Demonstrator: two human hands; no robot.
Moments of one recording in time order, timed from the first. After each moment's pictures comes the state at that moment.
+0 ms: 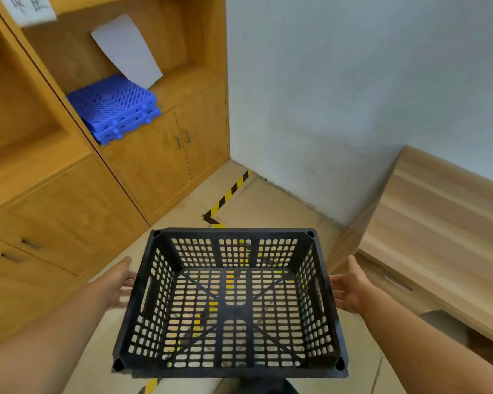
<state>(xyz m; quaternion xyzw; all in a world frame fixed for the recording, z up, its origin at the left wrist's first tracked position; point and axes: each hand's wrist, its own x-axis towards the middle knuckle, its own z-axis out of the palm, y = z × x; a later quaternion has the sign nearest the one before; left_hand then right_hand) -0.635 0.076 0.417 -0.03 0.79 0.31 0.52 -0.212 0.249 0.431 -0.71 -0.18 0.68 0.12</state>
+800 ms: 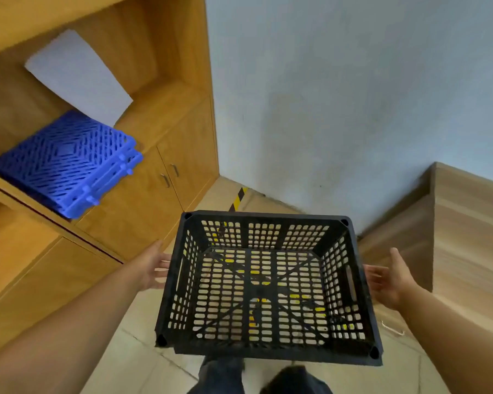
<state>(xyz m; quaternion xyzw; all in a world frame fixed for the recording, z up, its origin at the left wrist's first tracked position) -0.827 0.376 0.420 0.06 0.75 0.26 0.61 -0.356 0.450 0.431 -0.70 -0.08 0.66 0.27</state>
